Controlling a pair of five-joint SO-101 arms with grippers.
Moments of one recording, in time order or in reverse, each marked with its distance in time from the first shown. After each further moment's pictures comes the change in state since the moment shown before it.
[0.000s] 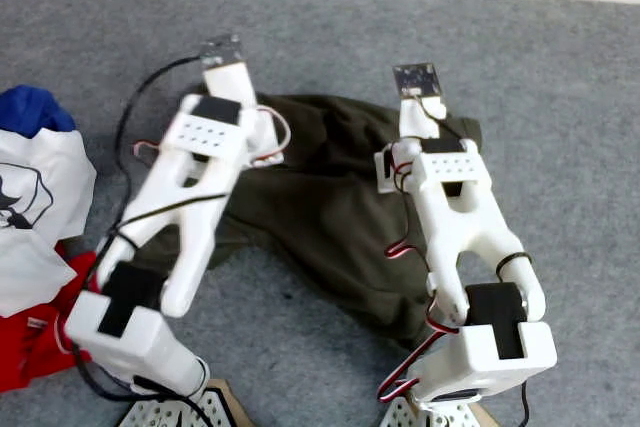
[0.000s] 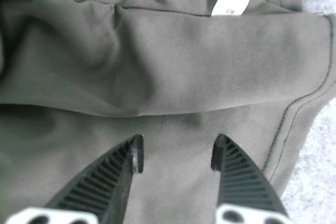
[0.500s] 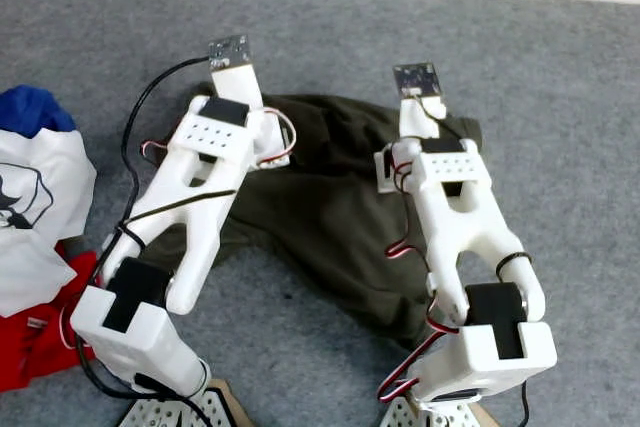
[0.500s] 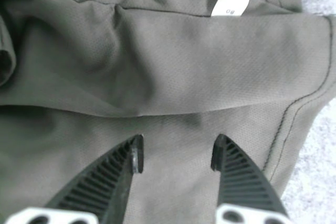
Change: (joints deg) left arm 2.0 2.7 0.5 -2.7 0.0; right arm 0.0 0.0 -0.1 0.0 0.0
